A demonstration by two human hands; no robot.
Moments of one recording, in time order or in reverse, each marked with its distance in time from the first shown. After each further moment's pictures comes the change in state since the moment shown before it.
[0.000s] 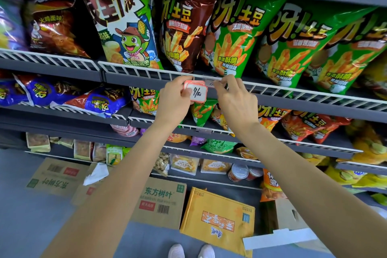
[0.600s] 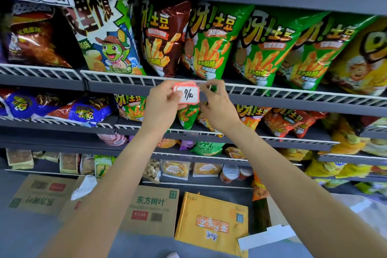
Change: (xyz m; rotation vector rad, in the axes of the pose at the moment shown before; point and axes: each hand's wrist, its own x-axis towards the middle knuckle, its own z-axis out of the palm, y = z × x) left_hand -0.024 0.029 0.001 -0.261 -0.050 -0.022; right_hand -0.007 0.009 -0.009 0.616 -0.214 0.111
